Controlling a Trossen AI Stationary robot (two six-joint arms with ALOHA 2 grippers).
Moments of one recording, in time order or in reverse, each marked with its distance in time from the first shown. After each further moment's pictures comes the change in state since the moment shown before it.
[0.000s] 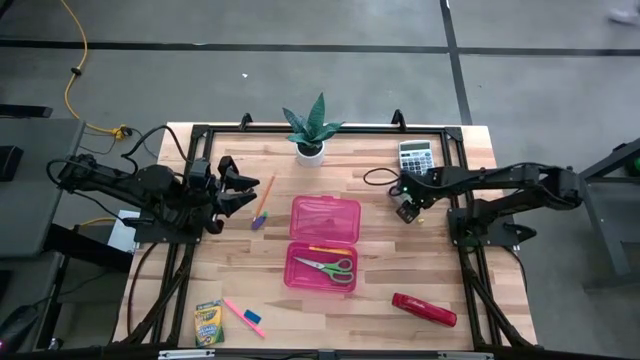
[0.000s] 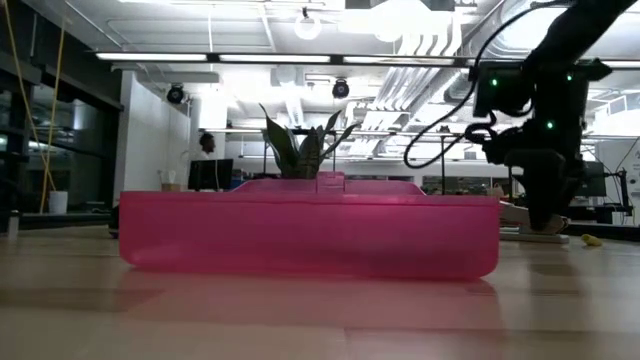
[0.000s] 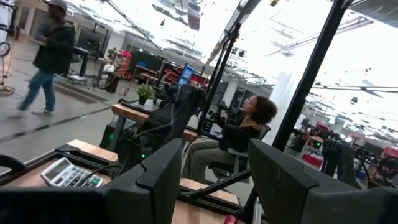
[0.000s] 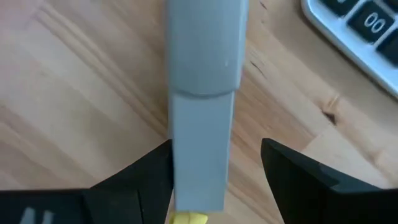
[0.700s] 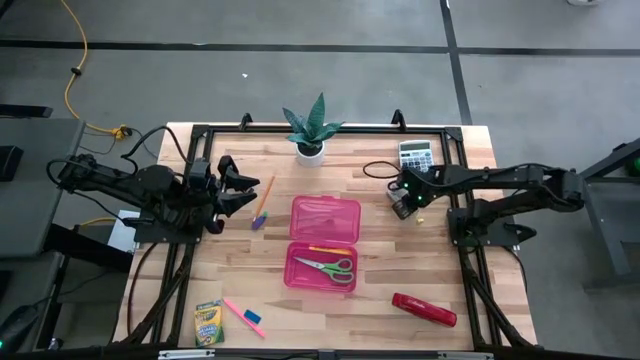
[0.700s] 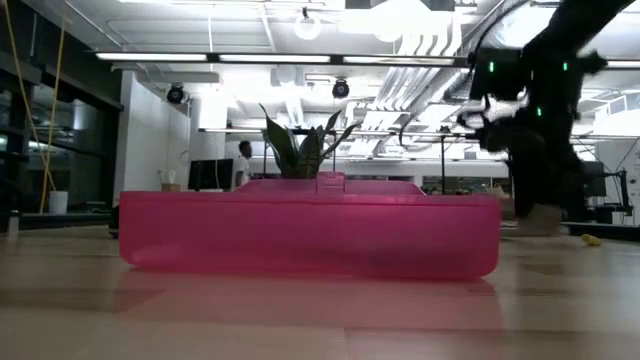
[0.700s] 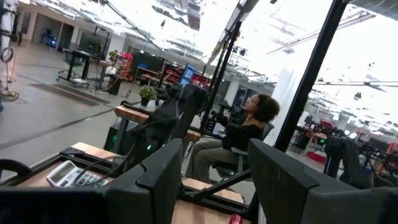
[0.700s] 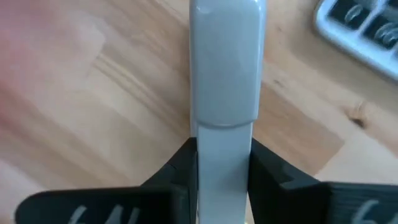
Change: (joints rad) left arm 0.000 0.000 0.000 -0.002 -0.001 0.033; right arm -0.002 -0.060 0.057 0.003 -0.049 0.122
